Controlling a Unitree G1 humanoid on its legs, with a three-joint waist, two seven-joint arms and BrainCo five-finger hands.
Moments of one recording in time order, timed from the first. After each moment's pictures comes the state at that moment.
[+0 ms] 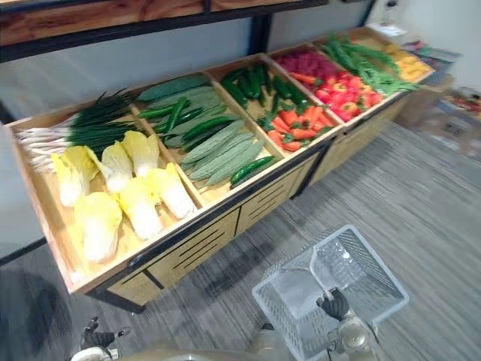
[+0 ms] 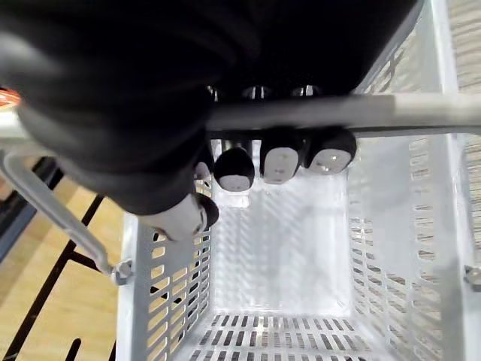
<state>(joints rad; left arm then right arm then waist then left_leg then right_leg) 0.25 0.17 0.15 0.80 -0.06 -0.03 0.30 0.09 -0.34 -0.19 0.85 -0.49 -0.22 -0.02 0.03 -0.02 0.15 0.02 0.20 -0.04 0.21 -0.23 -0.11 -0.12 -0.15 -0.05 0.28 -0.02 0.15</state>
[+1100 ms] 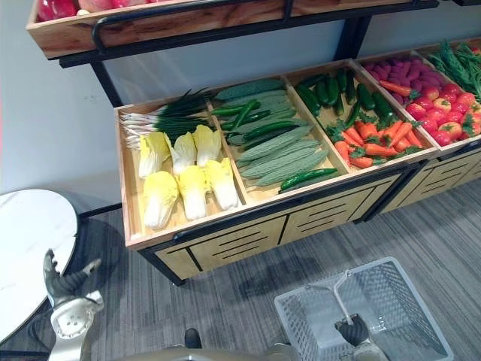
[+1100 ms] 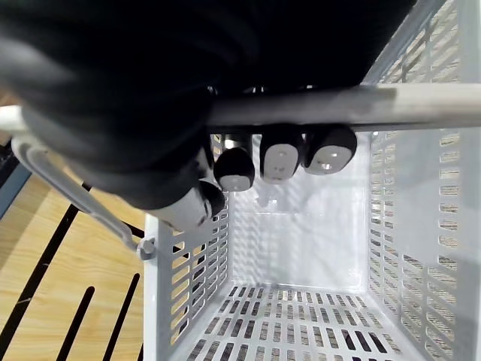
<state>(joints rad) 0.17 0.20 0.24 0.37 -0.02 -0.28 0.55 0.22 -0.31 -0.22 0.83 -0.43 -0.17 -0.04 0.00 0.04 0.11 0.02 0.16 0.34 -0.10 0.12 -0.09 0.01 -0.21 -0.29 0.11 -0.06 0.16</state>
